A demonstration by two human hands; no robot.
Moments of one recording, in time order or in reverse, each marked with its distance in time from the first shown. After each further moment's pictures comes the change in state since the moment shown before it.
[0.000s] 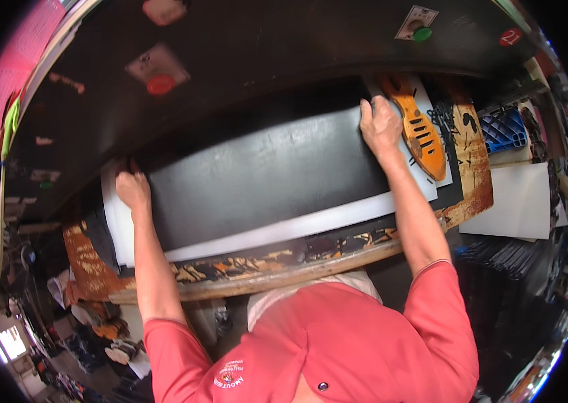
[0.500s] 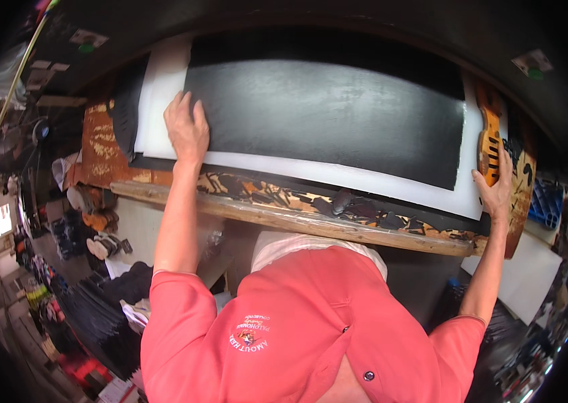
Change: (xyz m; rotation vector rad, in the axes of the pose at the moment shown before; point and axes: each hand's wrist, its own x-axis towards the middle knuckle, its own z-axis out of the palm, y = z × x) left_hand -0.121 -0.006 -0.074 -0.193 0.007 0.116; right_hand -0.024 0.169 -0.098 -0.048 -0.321 -0.246
